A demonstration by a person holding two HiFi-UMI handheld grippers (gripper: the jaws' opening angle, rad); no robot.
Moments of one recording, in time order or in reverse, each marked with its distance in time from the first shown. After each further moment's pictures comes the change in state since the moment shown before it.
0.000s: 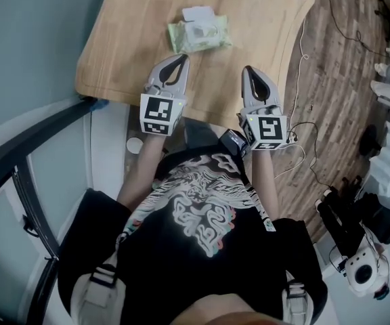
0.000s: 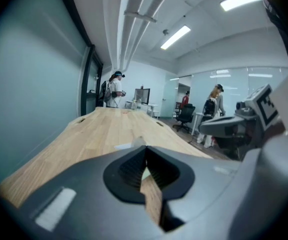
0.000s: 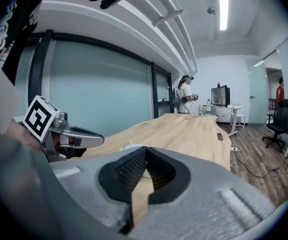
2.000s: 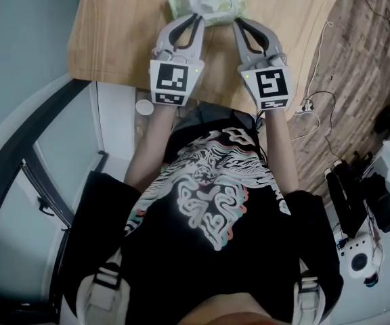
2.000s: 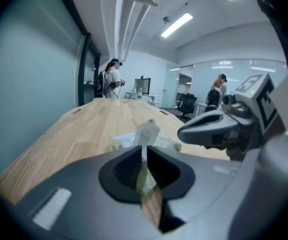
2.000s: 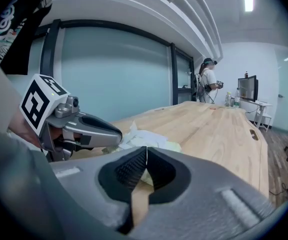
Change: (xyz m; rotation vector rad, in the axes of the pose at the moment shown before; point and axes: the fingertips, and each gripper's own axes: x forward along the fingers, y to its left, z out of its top) left arm 0.075 0.022 -0.035 0.014 0.106 0.002; right arm 0.112 0.019 -0.042 -0.101 0.138 0.228
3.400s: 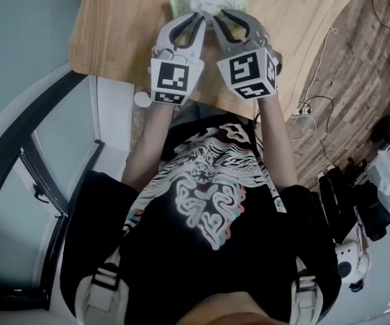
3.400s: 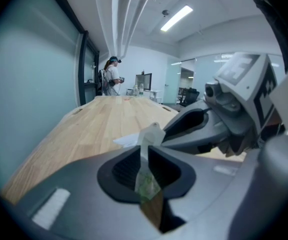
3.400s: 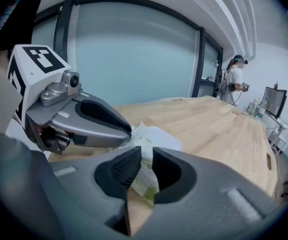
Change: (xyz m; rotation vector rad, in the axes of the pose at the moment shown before) left arm 0.013 0.005 0.008 0.023 0.057 0.032; right arm 0.047 0.013 0.004 -0.231 0.220 0.144
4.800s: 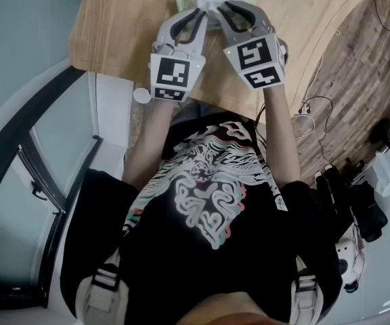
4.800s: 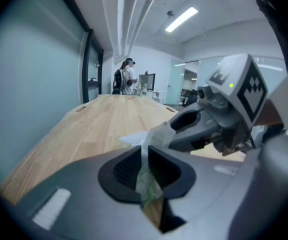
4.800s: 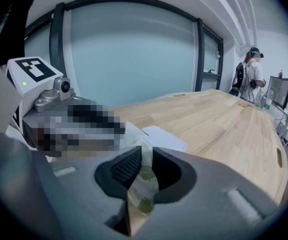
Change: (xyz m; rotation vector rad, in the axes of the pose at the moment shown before) left arm 0.002 0.015 -0.004 -0.044 -0.001 0.014; right arm 0.021 -0.008 0.003 0.063 0.025 0.076
